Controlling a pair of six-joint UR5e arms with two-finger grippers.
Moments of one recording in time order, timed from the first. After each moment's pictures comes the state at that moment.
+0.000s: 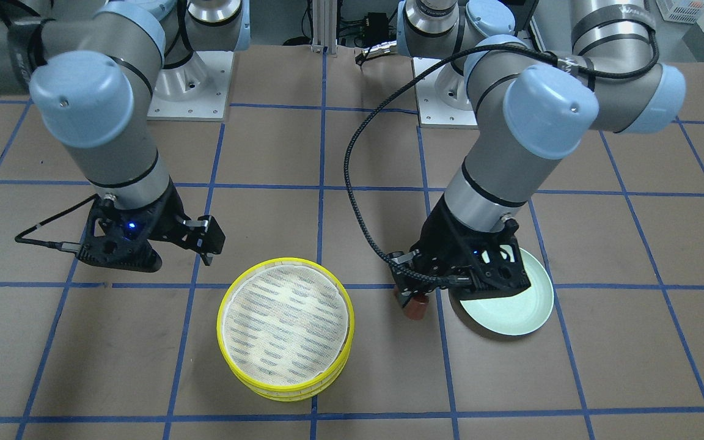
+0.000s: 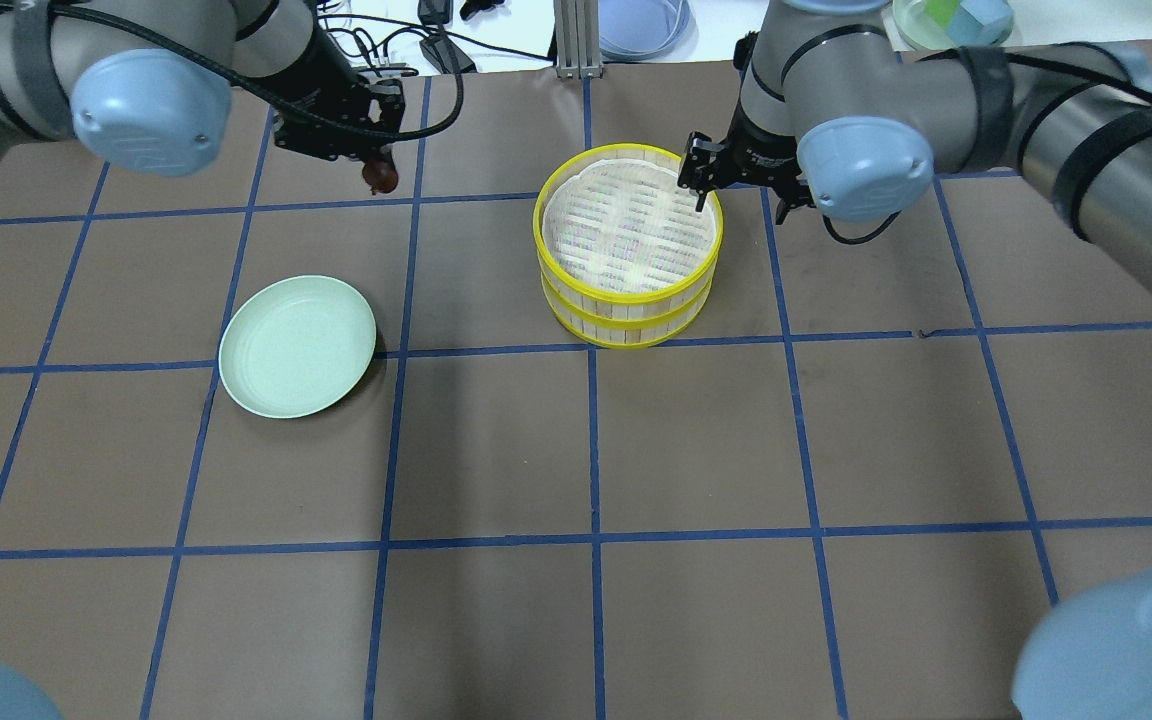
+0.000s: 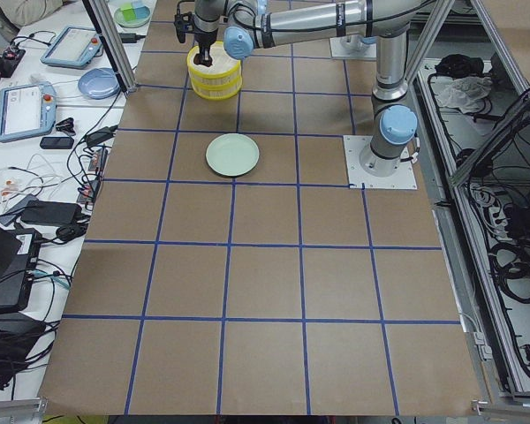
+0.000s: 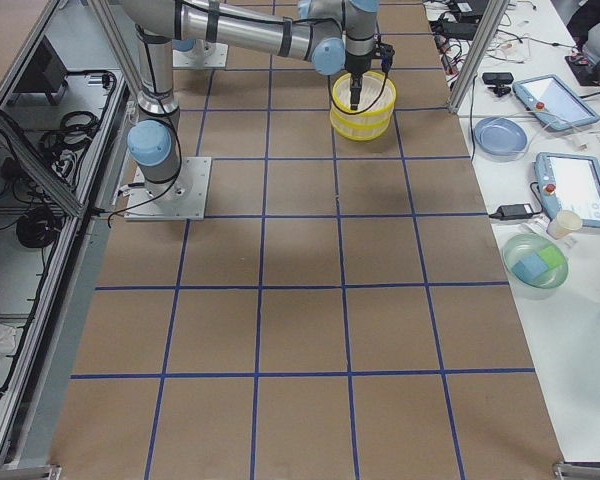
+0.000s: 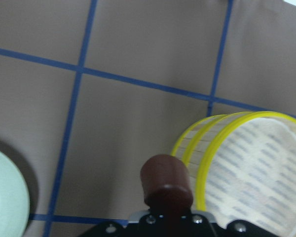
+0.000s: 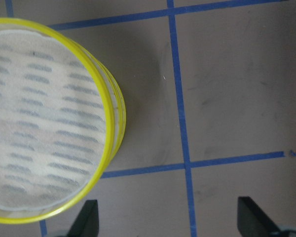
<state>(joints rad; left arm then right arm) -1.68 -1.91 -1.49 -1.03 1.32 -0.37 1.62 -1.36 1.57 -1.85 -1.58 0.13</state>
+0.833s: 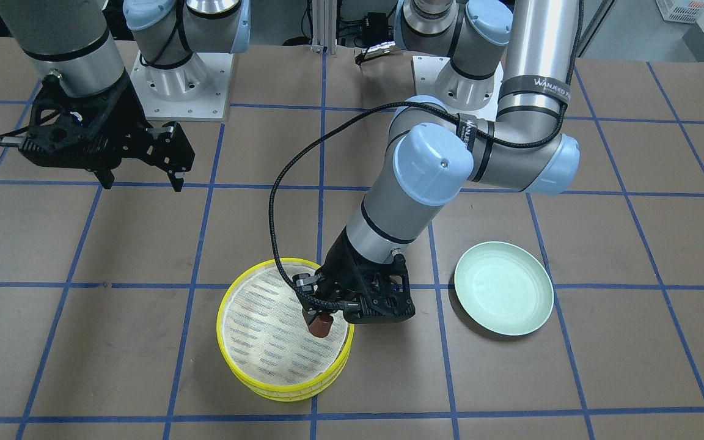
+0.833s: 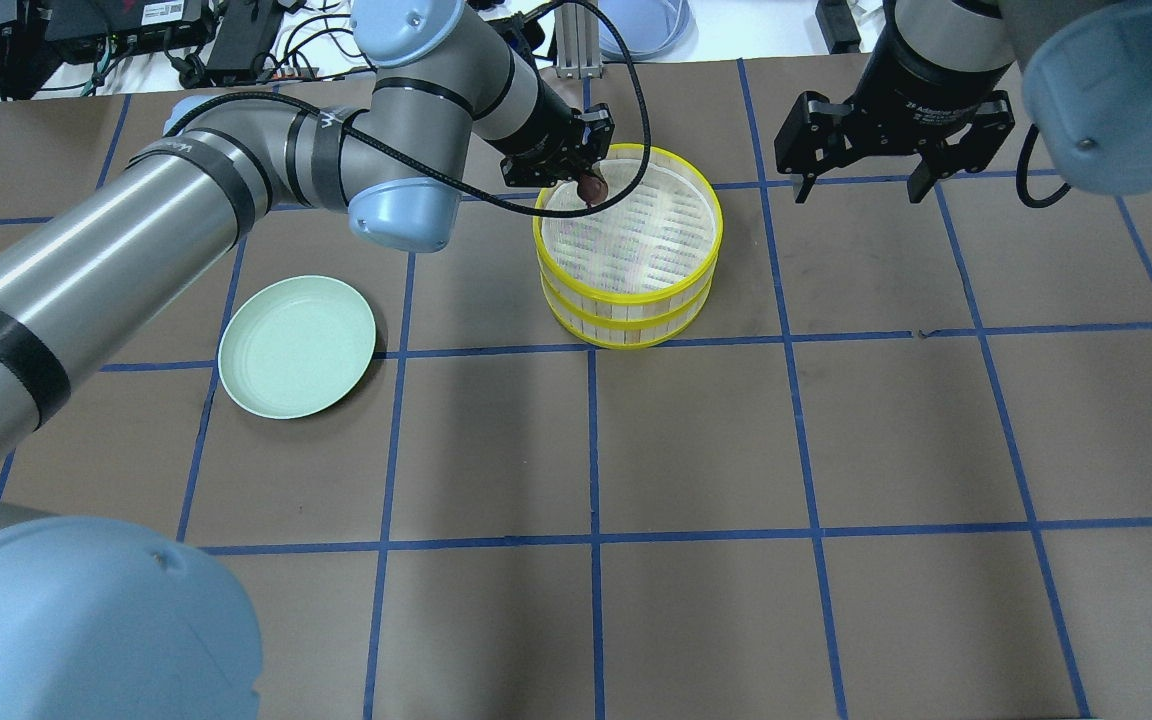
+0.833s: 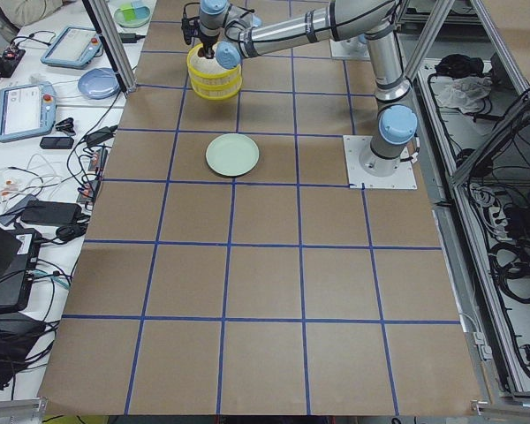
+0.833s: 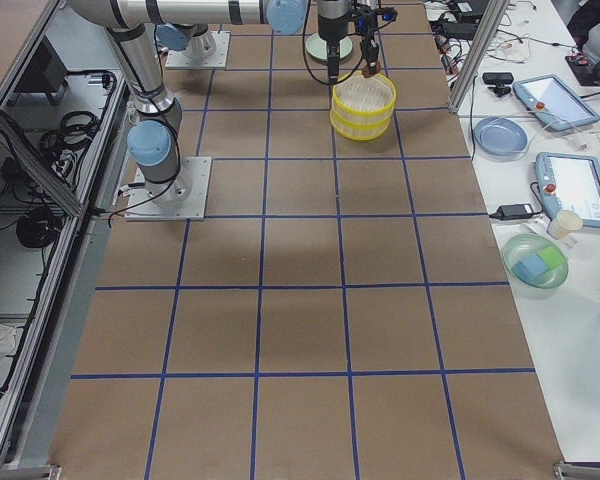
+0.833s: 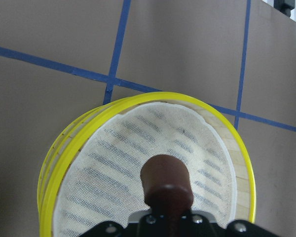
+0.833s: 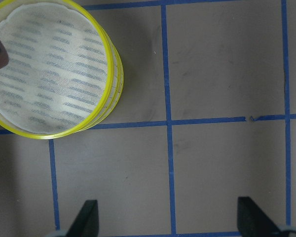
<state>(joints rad) -1.79 -2.08 -1.49 -0.79 1.22 -0.51 1.59 -1.55 1.57 -1.68 -1.55 0.07</state>
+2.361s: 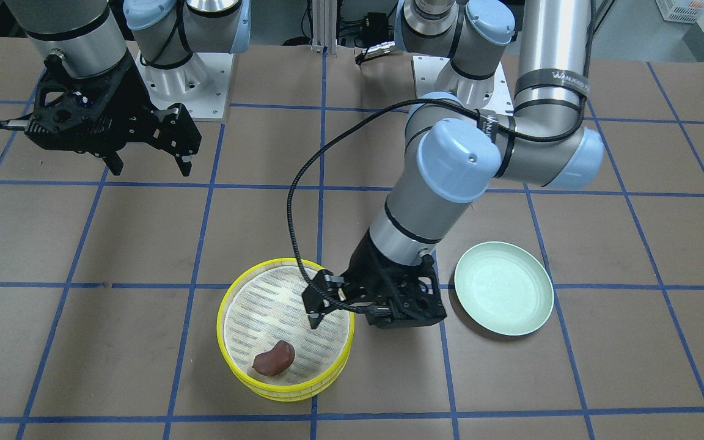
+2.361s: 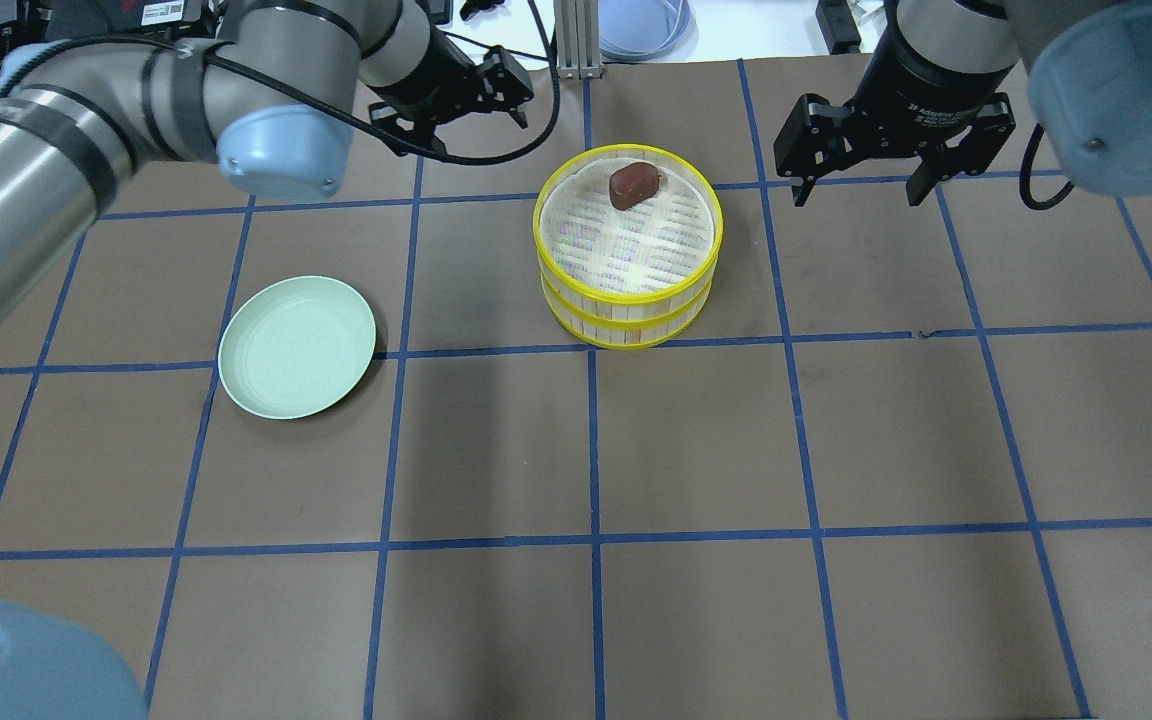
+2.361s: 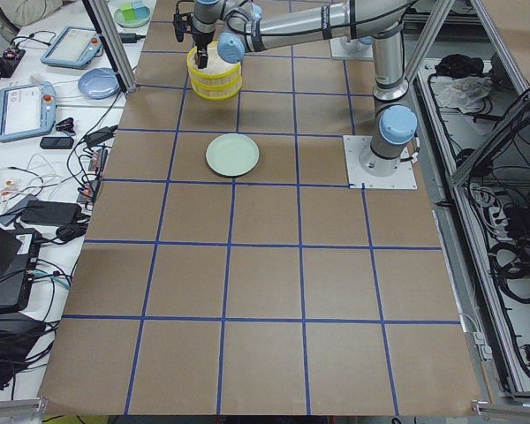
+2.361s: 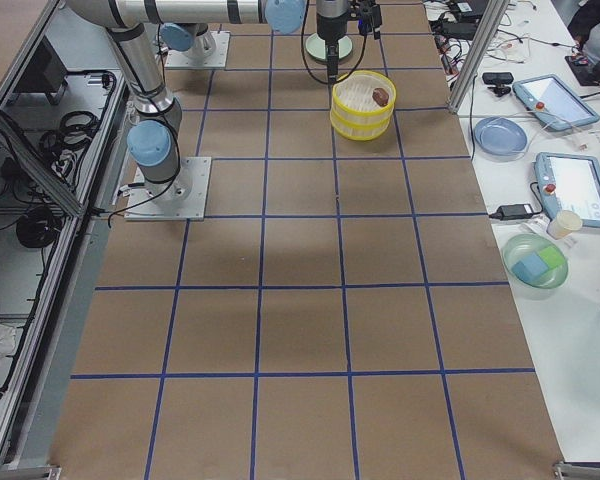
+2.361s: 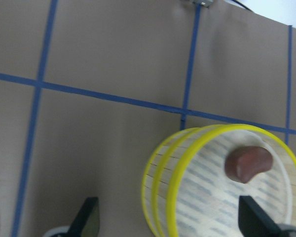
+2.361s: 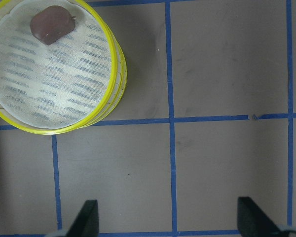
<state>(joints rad) -1.64 -1.90 -1.47 -1.05 1.37 -0.27 1.59 -1.56 1.57 -1.68 -1.54 0.06</state>
